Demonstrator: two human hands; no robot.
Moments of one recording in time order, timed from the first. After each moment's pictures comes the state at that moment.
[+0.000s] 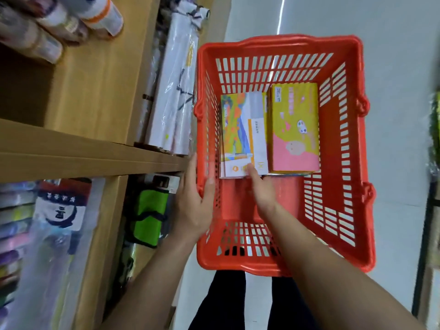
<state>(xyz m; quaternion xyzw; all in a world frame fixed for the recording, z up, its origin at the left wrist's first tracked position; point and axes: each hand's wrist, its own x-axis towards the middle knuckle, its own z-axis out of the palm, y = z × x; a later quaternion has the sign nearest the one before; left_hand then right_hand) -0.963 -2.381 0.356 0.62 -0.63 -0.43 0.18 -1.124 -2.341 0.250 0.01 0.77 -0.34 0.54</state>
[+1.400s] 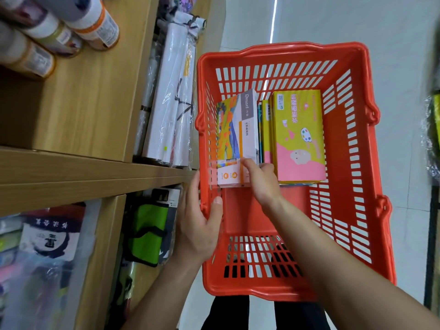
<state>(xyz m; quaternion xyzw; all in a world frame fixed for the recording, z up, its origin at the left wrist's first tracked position) -0.959 -2.378 0.348 0.61 -0.61 -0.47 0.19 -1.129 -2.393 0.285 -0.07 0.80 -0.31 0.50</state>
